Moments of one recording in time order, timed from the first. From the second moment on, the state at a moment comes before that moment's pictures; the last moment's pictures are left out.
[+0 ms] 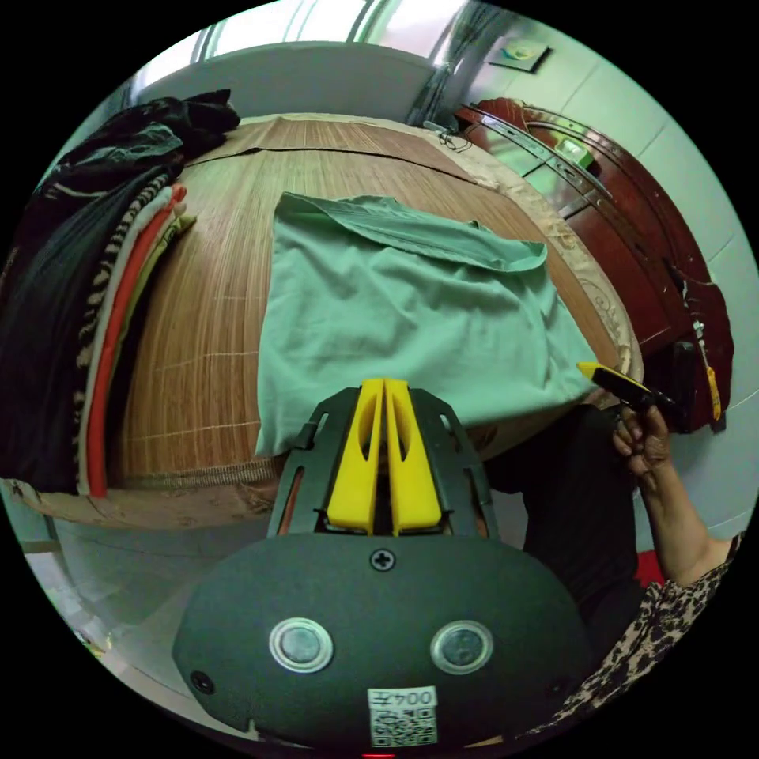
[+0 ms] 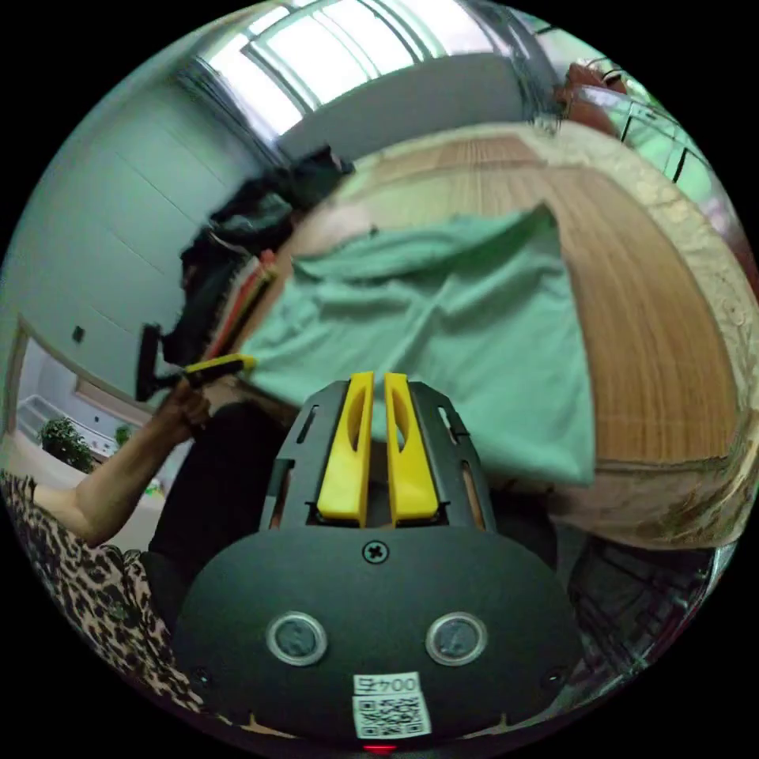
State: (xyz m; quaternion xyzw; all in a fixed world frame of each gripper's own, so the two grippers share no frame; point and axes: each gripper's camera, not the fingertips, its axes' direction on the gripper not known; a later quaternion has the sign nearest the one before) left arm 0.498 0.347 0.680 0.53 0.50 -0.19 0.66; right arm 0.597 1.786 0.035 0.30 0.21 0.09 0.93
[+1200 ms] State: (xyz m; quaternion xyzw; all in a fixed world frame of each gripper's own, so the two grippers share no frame) left arm 0.469 0.275 0.668 0.49 0.49 -0.16 0.70; right arm 0.854 1.632 -0.170 0.27 0.13 0.20 0.93
